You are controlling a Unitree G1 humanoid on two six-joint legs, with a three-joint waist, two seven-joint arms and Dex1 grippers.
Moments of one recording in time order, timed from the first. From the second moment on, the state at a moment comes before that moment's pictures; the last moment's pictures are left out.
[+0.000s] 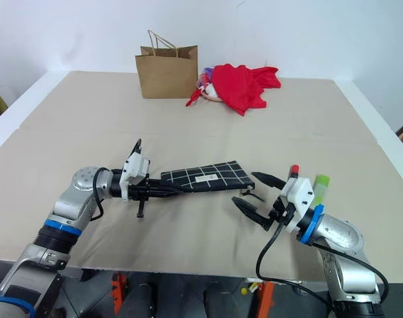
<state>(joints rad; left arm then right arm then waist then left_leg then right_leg) -0.55 0.45 -0.19 0.18 -0.36 0.12 -1.30 0.00 -0.57 -0.16 -0.23 0.36 -0.07 0.95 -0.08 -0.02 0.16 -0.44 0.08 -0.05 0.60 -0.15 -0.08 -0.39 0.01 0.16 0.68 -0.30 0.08</state>
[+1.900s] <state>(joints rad) -0.52 0.45 -0.18 0.12 -0.36 0.14 -1.27 -0.05 -0.63 -0.10 -0.16 0.36 -0.11 0.95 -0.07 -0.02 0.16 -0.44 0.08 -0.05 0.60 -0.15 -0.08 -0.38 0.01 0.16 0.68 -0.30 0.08</state>
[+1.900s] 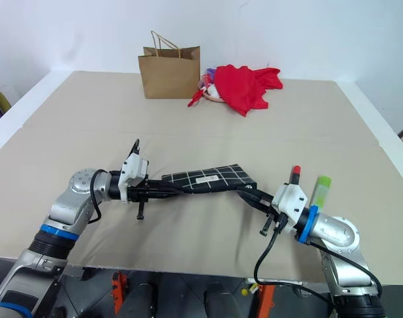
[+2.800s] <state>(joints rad) -0.52 0.40 -0.20 0.13 -0.30 0.05 -1.23 -0.25 -0.53 0.16 -0.33 0.36 0.27 0.90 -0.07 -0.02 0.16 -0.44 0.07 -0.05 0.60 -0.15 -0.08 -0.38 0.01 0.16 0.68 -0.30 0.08</state>
